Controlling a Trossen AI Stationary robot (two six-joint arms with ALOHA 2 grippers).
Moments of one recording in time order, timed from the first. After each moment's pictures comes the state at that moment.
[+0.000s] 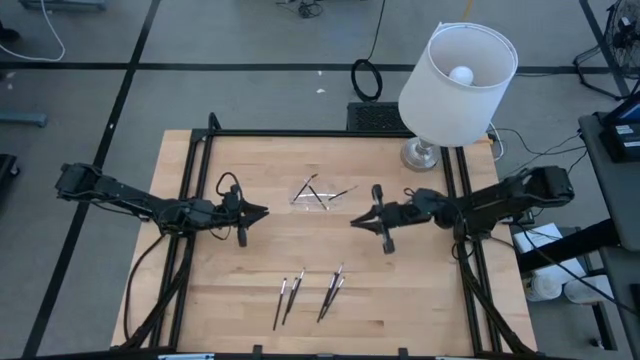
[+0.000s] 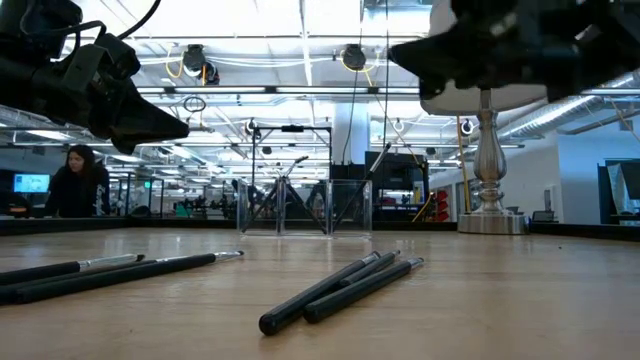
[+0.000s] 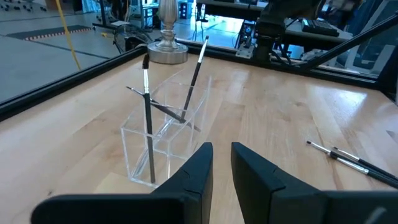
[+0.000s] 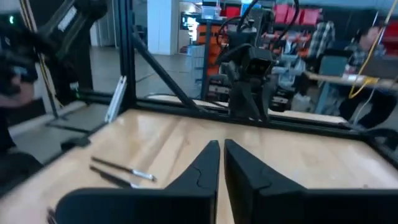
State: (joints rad) left arm -0.18 0.79 0.05 0.55 -0.39 -0.21; right arm 0.03 1.31 0.37 0.96 -0.15 -0.08
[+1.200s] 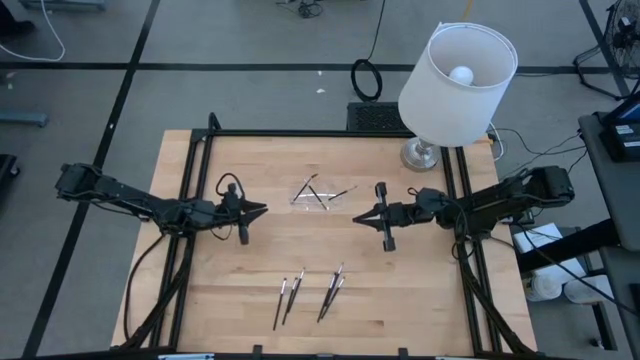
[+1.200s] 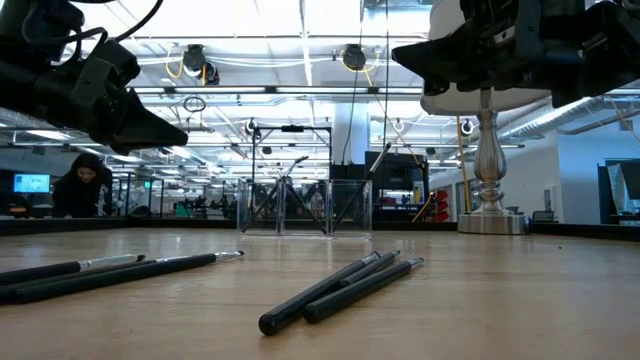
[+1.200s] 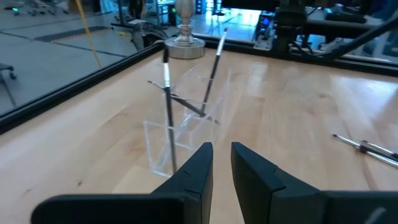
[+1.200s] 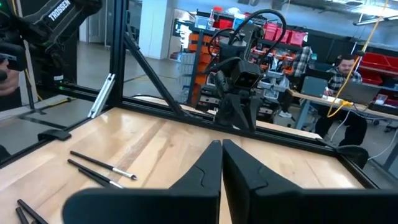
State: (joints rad) left arm -0.18 0.79 0.05 0.51 -0.47 -0.19; right arm 0.02 1.31 0.33 1.03 -0.12 -0.17
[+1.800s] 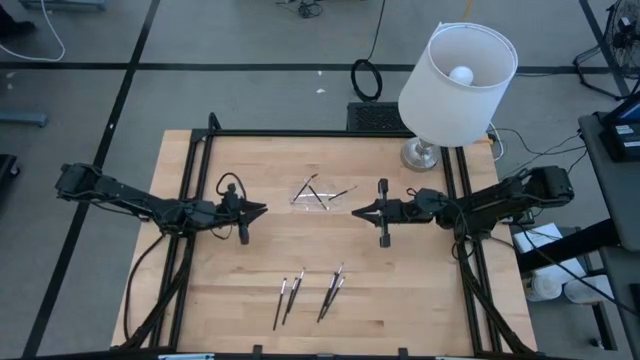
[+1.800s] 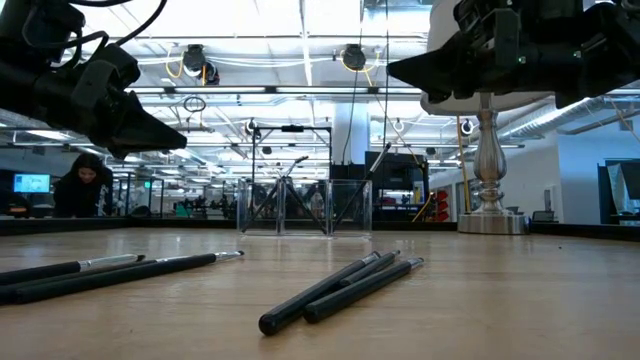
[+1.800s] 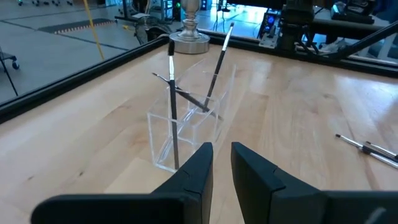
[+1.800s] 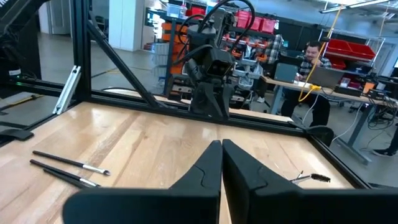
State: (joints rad) left arm -0.18 0.79 0.05 0.49 -0.47 -0.23; right arm 0.02 1.31 0.33 1.01 0.00 -0.16
